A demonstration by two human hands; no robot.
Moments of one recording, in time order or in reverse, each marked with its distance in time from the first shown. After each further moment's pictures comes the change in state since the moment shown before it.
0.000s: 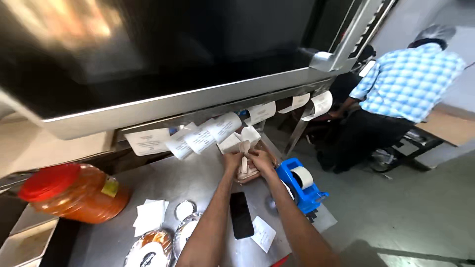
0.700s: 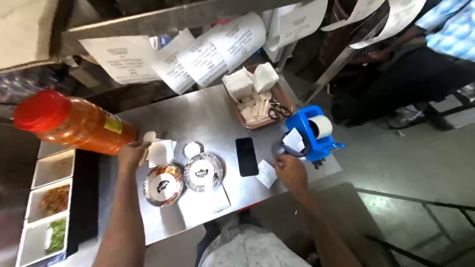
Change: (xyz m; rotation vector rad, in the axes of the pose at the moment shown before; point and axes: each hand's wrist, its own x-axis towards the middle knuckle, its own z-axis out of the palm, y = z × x) left_hand -0.086 -0.150 -0.340 0.464 0.386 -0.283; right_hand -0.175 0.116 -0.041 -0.807 -0.048 -0.112
